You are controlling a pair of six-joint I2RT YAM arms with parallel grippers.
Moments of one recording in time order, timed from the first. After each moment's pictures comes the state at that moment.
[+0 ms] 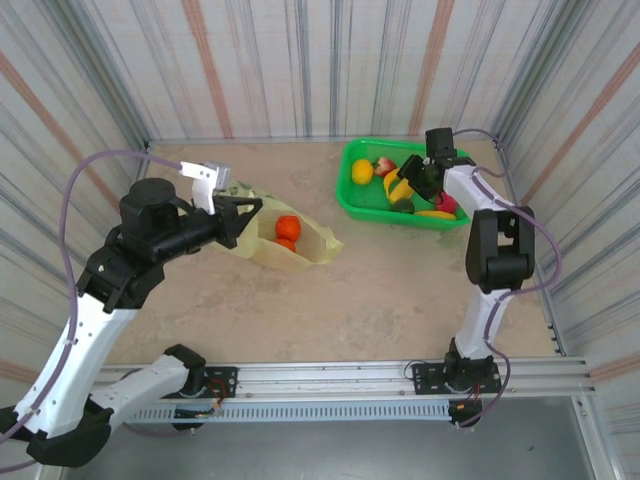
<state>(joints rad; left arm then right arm) -0.53 0.91 1.31 -0.70 0.32 -0.32 0.09 1.97 1.54 -0.50 -0.15 0.75</state>
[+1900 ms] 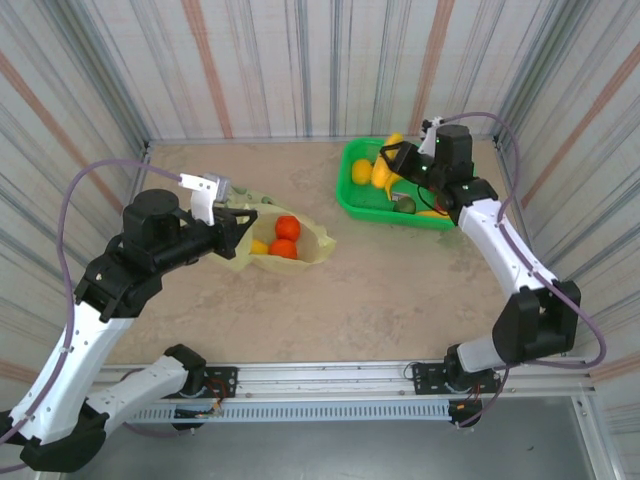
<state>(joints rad) -0.56 0.87 1.28 -0.78 0.22 -0.31 0.26 1.41 1.26 -0.22 -0.35 0.66</state>
